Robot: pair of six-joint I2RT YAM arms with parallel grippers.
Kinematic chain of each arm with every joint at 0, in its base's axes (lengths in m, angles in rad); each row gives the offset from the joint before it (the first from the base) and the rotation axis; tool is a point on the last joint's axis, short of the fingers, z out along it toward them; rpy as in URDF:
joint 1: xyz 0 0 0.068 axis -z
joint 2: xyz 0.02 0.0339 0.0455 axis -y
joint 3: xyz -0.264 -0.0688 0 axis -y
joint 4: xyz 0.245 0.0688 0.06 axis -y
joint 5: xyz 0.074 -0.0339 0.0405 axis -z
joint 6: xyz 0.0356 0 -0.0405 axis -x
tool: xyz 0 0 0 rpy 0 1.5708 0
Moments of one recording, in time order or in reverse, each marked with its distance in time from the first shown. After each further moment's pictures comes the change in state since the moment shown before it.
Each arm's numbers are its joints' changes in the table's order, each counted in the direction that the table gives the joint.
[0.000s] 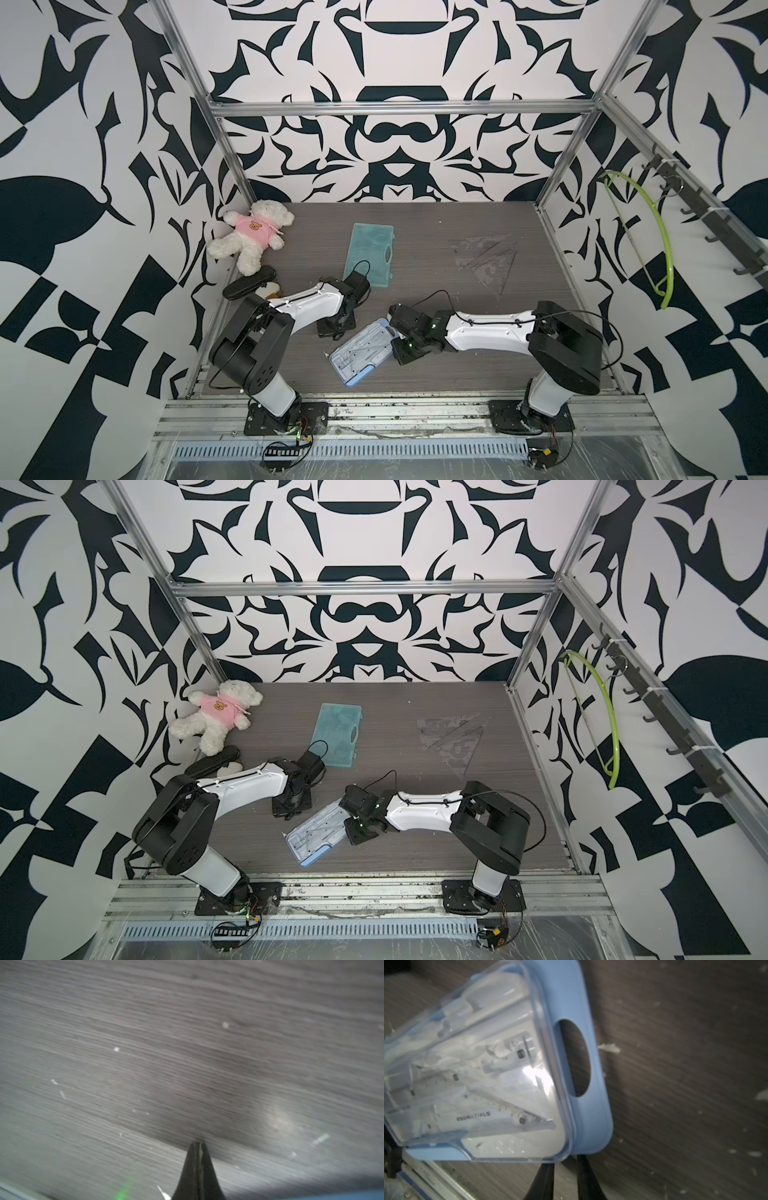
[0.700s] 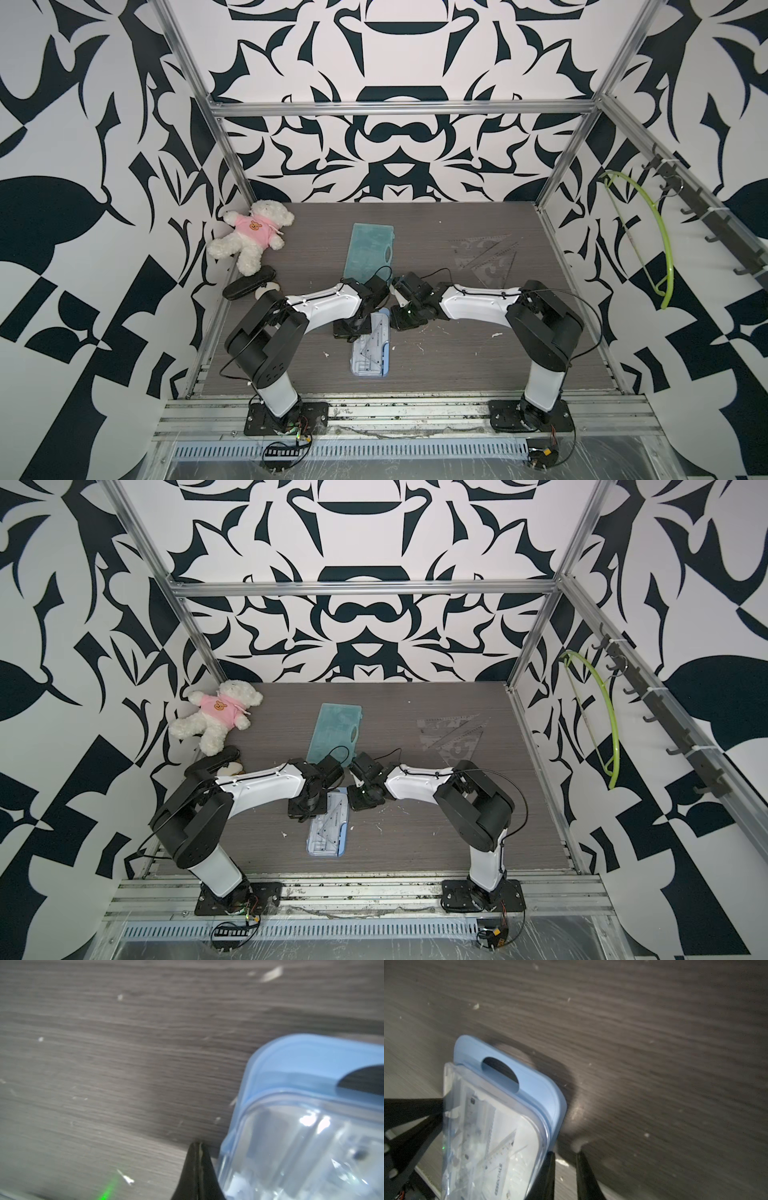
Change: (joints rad) left arm 0.111 -0.096 0.118 -0.035 0.056 0.017; right arm 0.211 -0.130 0.140 0.039 -0.111 0.064
